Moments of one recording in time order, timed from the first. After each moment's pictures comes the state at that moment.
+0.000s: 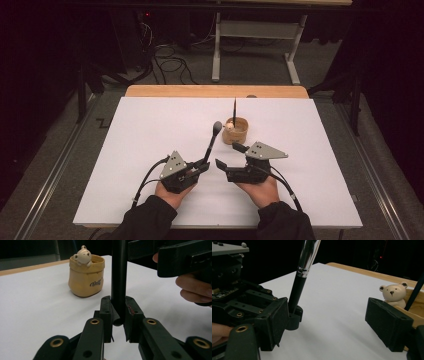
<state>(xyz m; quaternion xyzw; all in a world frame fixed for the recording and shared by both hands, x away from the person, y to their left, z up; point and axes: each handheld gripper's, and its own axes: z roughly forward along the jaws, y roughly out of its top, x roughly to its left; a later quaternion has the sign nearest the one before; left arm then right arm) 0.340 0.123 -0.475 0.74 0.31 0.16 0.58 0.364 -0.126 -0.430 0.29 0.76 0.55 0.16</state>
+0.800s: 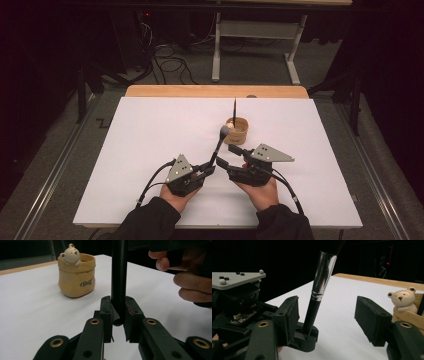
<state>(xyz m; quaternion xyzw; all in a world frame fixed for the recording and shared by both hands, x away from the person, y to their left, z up) 0.335 0.109 -0.478 0.74 0.30 0.16 0.58 0.356 -0.129 -0.429 0.30 0.72 0.61 0.13</state>
